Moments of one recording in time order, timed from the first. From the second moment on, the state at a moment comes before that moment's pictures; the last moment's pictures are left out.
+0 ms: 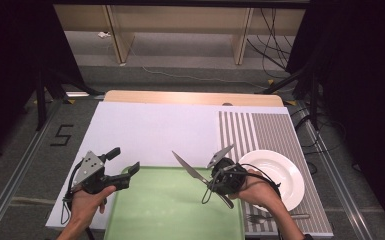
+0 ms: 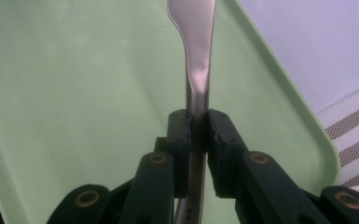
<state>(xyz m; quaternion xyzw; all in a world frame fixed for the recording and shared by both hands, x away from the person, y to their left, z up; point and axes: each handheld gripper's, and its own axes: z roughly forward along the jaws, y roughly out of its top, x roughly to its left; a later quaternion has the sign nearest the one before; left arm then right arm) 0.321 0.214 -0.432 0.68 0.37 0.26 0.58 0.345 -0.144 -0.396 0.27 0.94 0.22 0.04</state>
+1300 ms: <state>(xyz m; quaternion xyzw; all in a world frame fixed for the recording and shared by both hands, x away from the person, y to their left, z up) 0.320 0.214 -0.432 0.68 0.37 0.26 0.58 0.295 -0.147 -0.440 0.31 0.93 0.18 -0.02</state>
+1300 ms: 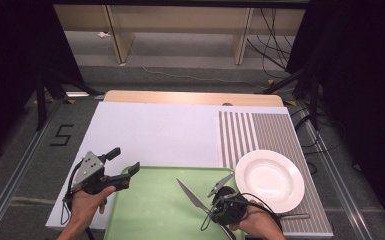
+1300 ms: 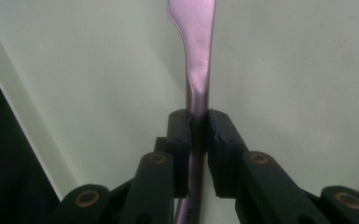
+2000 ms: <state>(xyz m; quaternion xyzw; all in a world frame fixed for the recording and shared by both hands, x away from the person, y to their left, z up) 0.320 0.213 -0.432 0.68 0.37 0.26 0.58 0.294 -0.142 -0.455 0.31 0.94 0.14 -0.02</state>
